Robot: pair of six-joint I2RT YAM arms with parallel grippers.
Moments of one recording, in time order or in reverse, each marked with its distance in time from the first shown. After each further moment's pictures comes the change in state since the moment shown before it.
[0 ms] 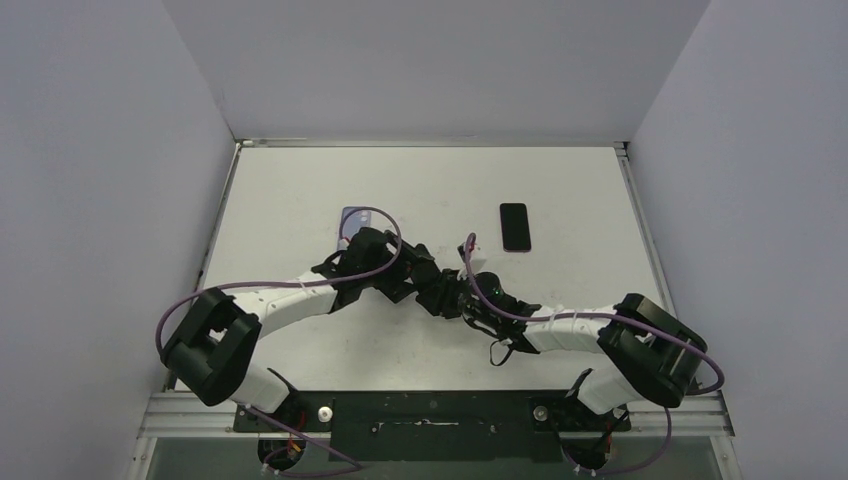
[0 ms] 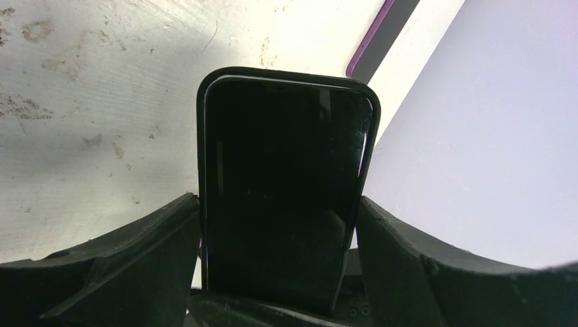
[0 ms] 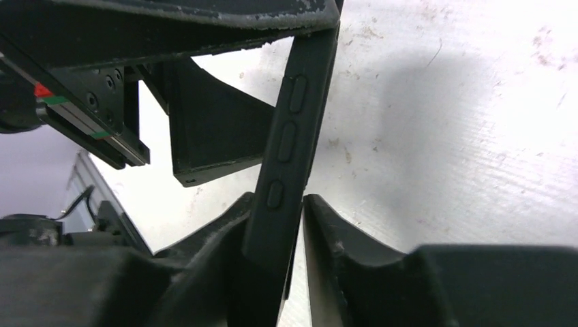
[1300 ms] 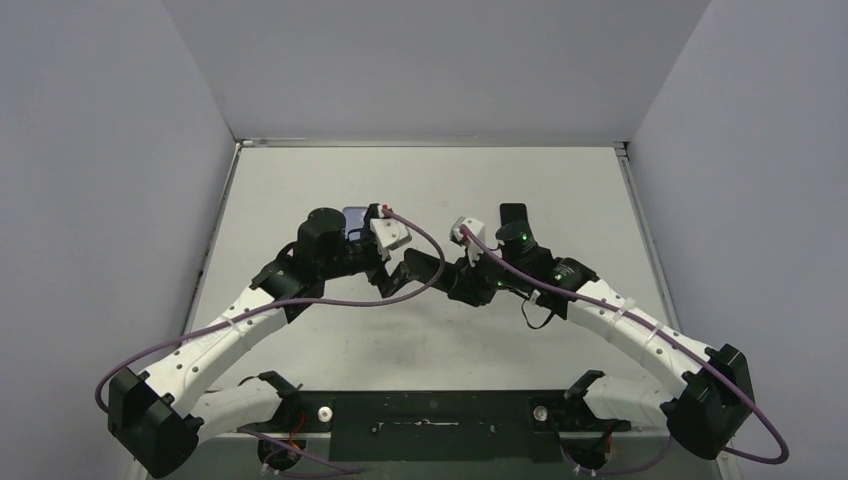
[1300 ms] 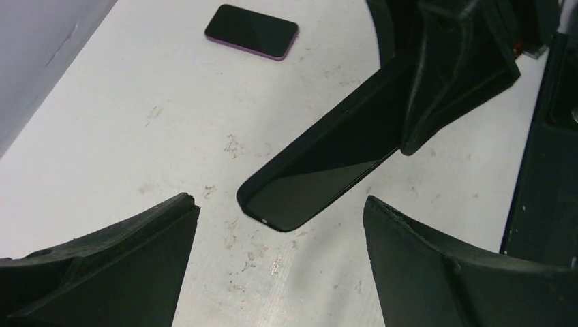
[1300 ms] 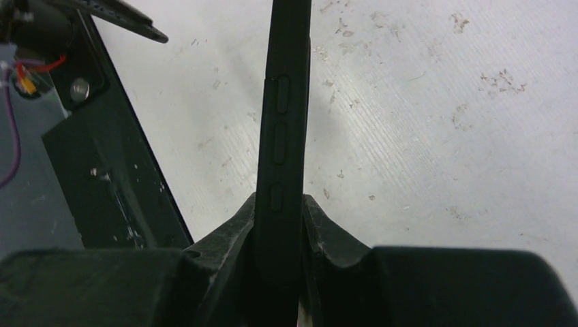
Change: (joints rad) left arm 0.022 -0.396 0.155 -0.220 0.297 1.785; right arm -0.201 -0.301 0.400 -0.976 -0.438 -0.771
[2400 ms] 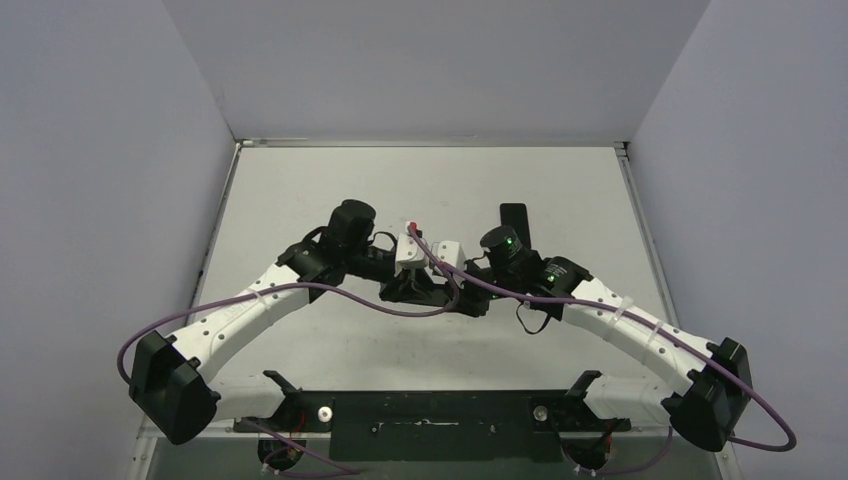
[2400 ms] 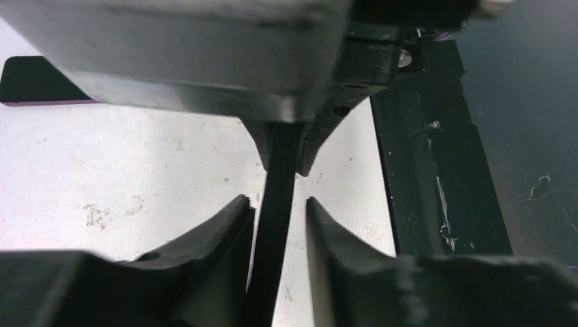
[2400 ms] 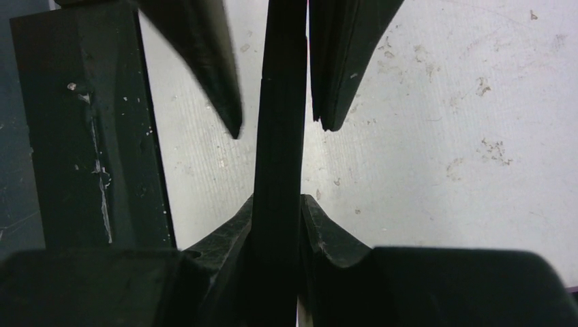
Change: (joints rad) left arm -0.042 0.177 0.119 -0.208 0.479 0.217; right arm 0.120 0.022 0.099 -0.161 -0.026 -0.380
